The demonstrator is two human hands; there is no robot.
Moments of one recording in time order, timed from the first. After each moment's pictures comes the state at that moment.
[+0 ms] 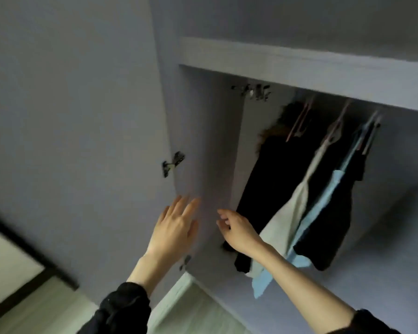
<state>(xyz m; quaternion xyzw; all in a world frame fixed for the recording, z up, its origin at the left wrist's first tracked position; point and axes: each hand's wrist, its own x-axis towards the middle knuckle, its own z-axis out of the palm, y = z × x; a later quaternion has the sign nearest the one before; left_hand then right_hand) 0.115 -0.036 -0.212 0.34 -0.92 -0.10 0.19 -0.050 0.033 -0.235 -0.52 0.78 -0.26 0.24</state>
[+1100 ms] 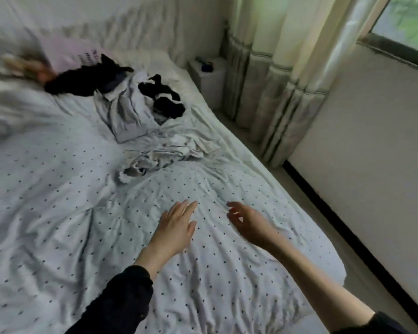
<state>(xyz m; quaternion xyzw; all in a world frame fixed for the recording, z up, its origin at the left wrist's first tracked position) 0.837 0.543 -0.317 0.97 -0.12 -0.13 0.17 0.837 0.335 -0.279 -0.94 -0.06 0.17 0.28</state>
